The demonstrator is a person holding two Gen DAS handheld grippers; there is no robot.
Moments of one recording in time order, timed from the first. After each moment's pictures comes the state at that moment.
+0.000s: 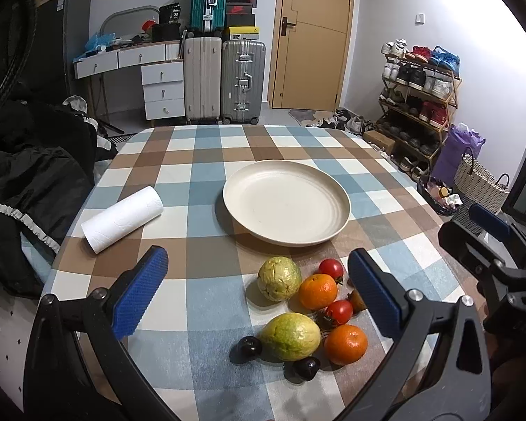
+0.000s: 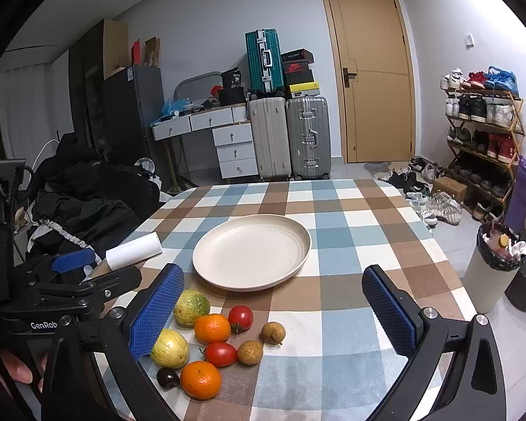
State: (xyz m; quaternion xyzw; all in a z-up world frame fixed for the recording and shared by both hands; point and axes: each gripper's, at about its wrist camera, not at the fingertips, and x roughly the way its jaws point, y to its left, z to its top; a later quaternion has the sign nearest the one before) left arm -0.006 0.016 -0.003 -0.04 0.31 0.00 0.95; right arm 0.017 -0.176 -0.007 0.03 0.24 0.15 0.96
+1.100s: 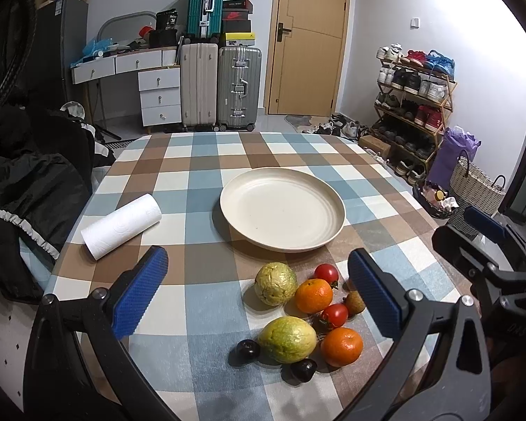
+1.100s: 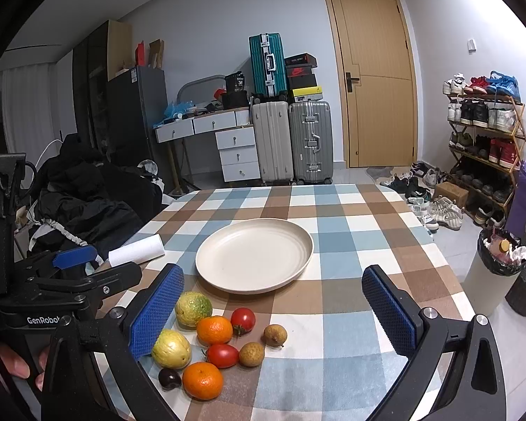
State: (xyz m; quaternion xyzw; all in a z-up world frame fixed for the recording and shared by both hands) left arm -0.008 0.013 0.004 -0.04 0.30 -0.01 0.95; right arm 0.012 -0.175 -0.005 0.02 0.23 0.15 0.96
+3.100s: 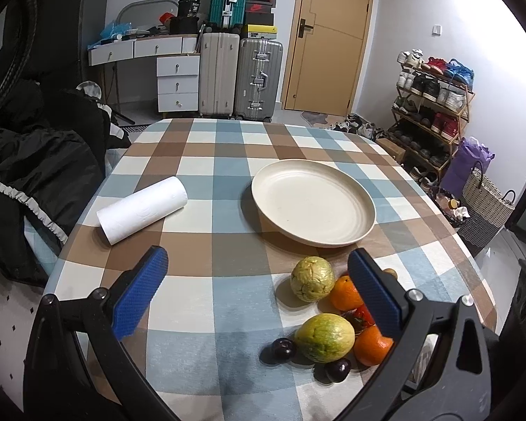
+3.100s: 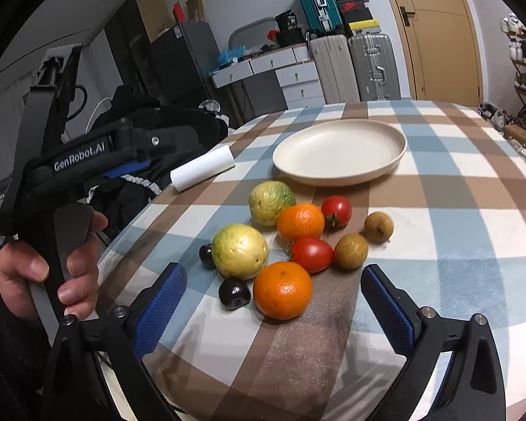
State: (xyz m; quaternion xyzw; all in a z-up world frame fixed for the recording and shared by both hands) left arm 0.000 0.046 -0.017 -0.07 0.31 0.03 0.95; right arm -0.004 -0.134 -0.090 0.06 0.36 0.30 0.88
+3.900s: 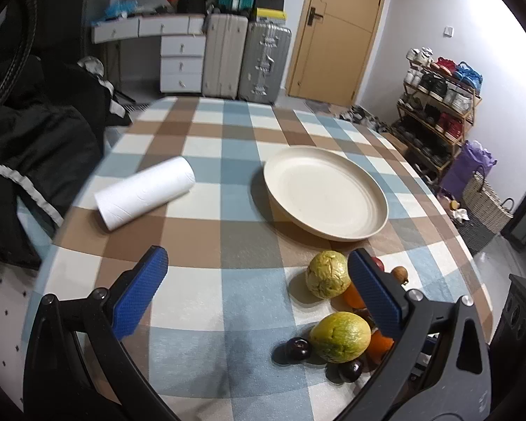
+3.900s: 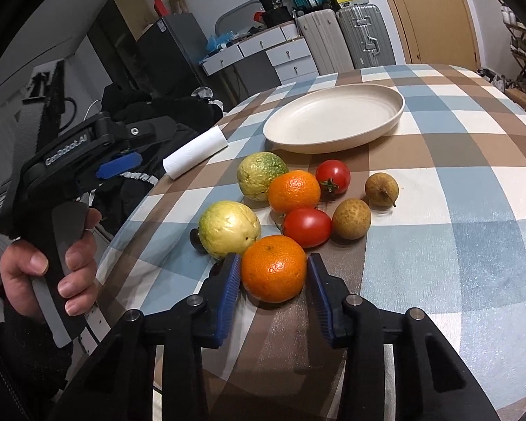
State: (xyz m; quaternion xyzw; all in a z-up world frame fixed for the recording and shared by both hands) left arm 0.017 0.070 -0.032 -0.11 0.35 0.02 0.93; right arm 0.005 -0.139 -0.108 0.10 0.40 0.30 0.86
